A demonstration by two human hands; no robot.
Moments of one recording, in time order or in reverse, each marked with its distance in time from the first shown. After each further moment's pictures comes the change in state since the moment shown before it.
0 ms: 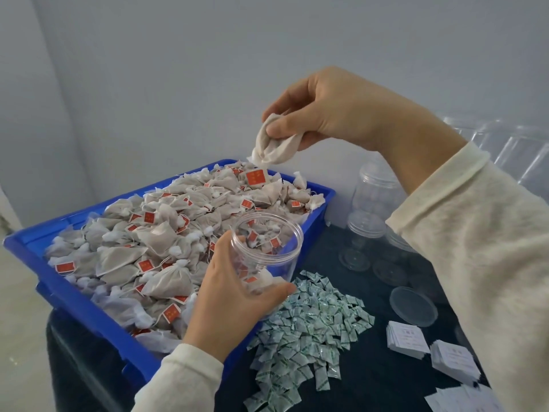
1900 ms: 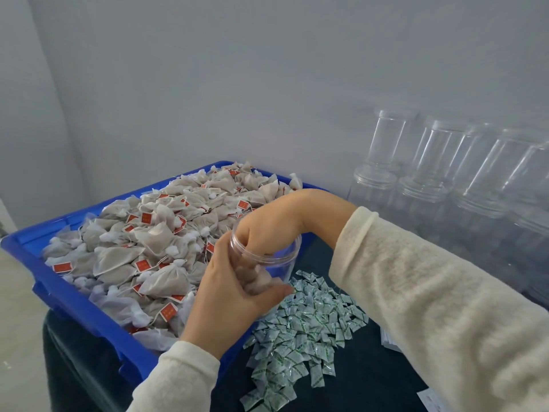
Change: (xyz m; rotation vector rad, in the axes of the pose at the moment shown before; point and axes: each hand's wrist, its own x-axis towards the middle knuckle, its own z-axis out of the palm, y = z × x) left_hand 0.001 0.003 0.003 -0.142 -0.035 0.019; right_hand 0.003 0.028 0.097 -0.533 -0.944 0.037
